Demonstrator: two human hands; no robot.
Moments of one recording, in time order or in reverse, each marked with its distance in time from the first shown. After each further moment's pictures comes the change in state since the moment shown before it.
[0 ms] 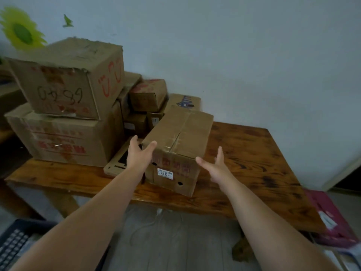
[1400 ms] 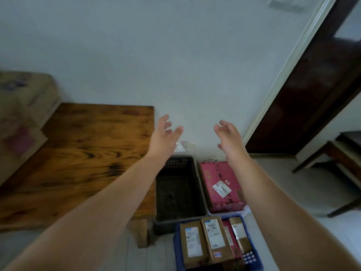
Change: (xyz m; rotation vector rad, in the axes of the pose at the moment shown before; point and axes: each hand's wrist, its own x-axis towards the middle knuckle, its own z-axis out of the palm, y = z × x) left_hand -0.254 0.105 0.608 -0.112 -0.471 0.179; right_hand 0.063 0.130 -0.604 0.052 0.460 -0.193
